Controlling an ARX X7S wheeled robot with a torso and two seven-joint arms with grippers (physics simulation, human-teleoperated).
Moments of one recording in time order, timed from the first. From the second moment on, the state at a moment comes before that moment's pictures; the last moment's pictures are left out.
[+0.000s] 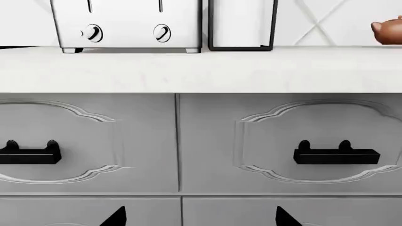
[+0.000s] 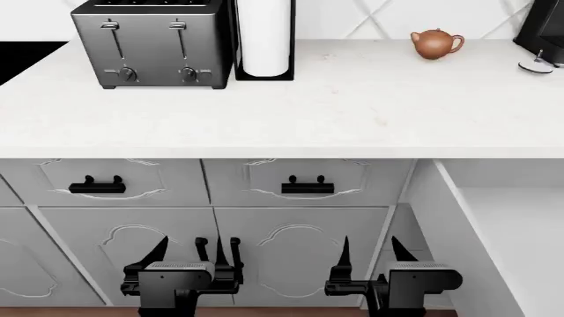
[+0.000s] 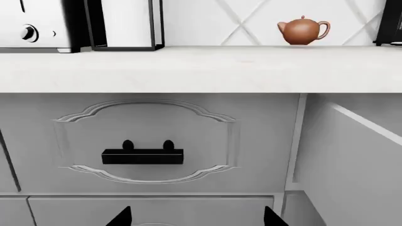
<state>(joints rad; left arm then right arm) 0.00 0.00 0.00 0.00 0.00 0.00 0.00 0.00 0.00 0.00 0.00 0.00 0.00 0.00</state>
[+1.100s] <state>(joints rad) -0.03 -0.08 0.15 -0.12 -0.08 0.08 -0.11 0.00 0.09 -0.11 -0.06 0.11 0.09 0.10</state>
